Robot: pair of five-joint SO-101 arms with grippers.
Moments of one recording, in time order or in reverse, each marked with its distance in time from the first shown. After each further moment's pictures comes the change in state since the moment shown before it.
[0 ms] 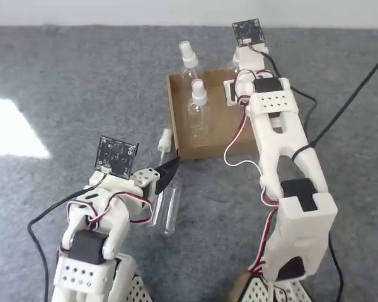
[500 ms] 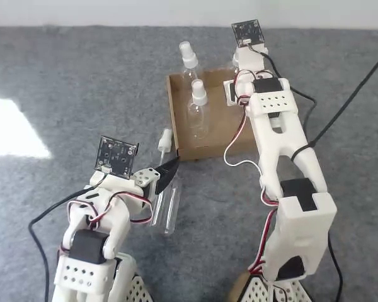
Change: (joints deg) left arm 0.0 0.0 0.1 0.0 0.0; right arm 0.0 0.0 0.0 0.0 0.0
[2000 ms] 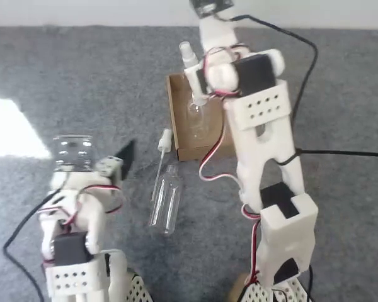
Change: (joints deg) left arm -20.7 0.0 -5.2 1.2 -2.9; right arm -14.9 -0.1 -51.6 50.4 -0.2
